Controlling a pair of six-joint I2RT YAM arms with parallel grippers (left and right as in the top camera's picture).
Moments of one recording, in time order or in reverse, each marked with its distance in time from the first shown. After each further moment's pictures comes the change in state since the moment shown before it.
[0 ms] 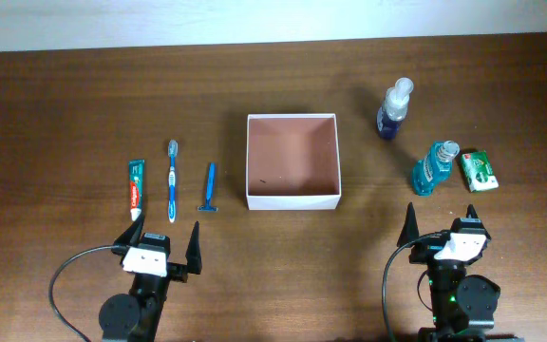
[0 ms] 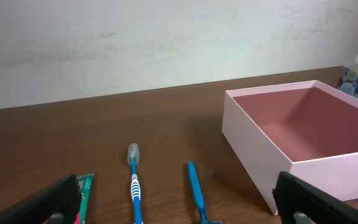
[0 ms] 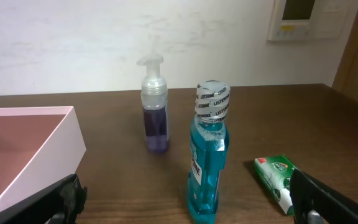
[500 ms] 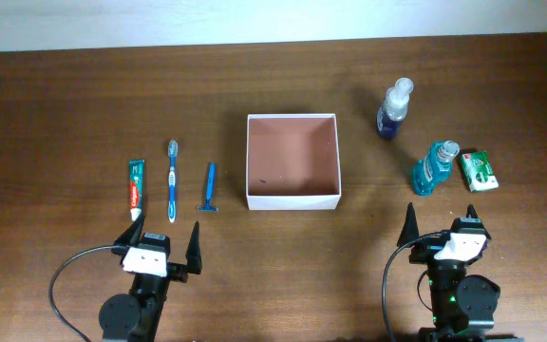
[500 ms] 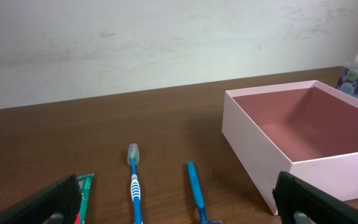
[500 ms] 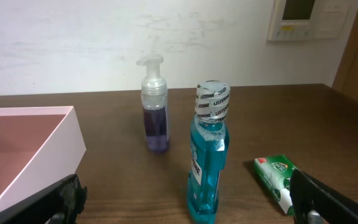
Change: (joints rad) left arm 0.000 0.000 0.000 0.000 0.000 0.000; right arm 0.000 0.000 0.000 0.000 0.000 0.000
